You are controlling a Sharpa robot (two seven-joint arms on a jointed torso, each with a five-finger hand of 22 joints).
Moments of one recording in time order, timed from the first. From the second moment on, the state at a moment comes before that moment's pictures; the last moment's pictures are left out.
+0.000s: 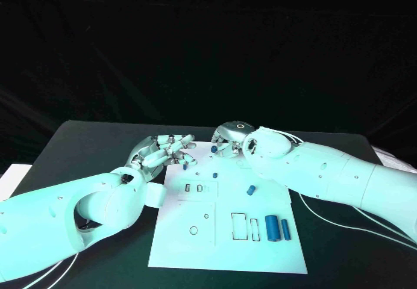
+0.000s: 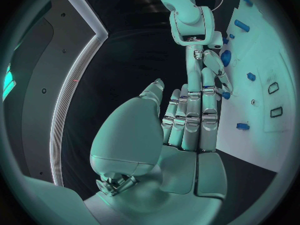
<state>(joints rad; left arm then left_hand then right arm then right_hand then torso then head) 1.20 -0.90 -0.02 1.76 0.01 -0.44 0.40 1.40 -0.03 0.08 0.18 0.20 0.97 0.21 0.12 0.07 1.10 0.14 0.12 0.08 1.24 0.06 0.40 0.41 0.16 1.21 0.16 0.32 0.17 1.27 -0.46 -0.02 1.12 -1.70 -0.26 -0.12 1.22 -0.10 0.37 -0.07 0.08 0.94 0.15 0.06 0.07 1.12 0.09 0.07 0.07 1.47 -0.01 1.10 0.84 0.18 1.16 0.10 0.98 0.52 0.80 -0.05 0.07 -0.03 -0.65</state>
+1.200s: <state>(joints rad) 1.20 -0.90 -0.02 1.73 0.01 -0.43 0.40 1.41 -0.03 0.09 0.16 0.20 0.99 0.19 0.14 0.07 1.11 0.12 0.13 0.08 1.23 0.06 0.40 0.42 0.16 1.20 0.16 0.31 0.18 1.29 -0.82 0.00 1.36 -1.38 -0.26 -0.10 1.25 -0.10 0.16 0.04 0.24 0.93 0.15 0.07 0.08 1.33 0.05 1.03 1.01 1.46 -0.03 1.46 1.31 0.14 1.31 0.07 1.25 0.92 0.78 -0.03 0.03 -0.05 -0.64</state>
